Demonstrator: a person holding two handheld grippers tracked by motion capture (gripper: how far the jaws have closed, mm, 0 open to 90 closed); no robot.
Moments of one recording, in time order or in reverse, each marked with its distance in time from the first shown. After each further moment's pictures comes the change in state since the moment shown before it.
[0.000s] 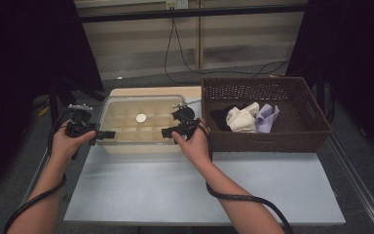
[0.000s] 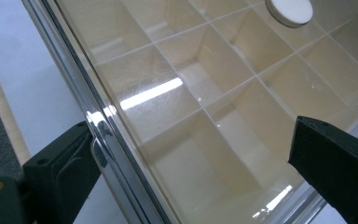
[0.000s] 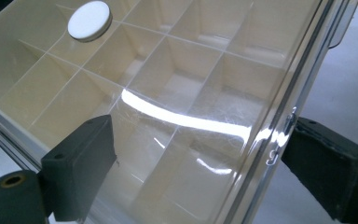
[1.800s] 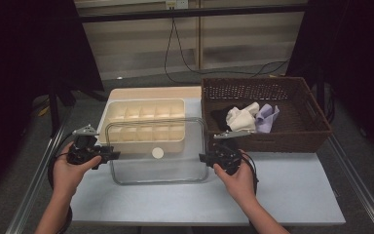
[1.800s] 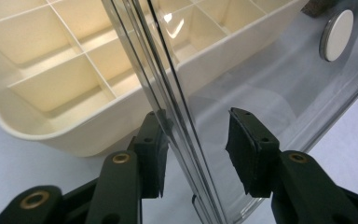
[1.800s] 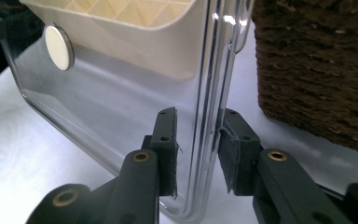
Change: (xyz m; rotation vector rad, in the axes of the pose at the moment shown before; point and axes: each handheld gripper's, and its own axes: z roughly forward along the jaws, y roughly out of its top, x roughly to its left) left arm -0.092 -0.042 -0.021 0.025 0.025 0.099; right arm -0.043 -0.102 -0.097 -0.030 0.104 0.040
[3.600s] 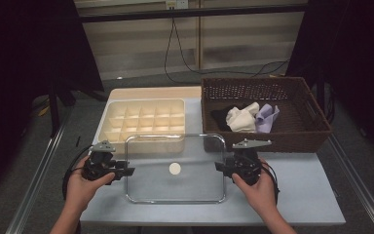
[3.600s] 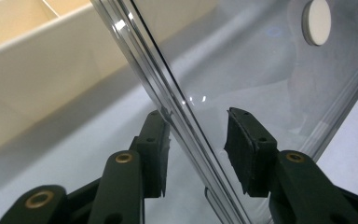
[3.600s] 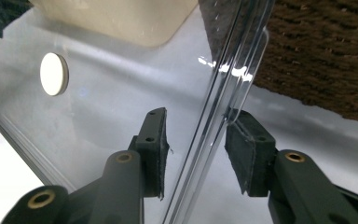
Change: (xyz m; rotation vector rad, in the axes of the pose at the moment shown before) left arm -0.045 -0.018 0.016 0.041 -0.118 0.053; right arm -0.024 -0.030 -0.034 0.014 -0.031 -0.020
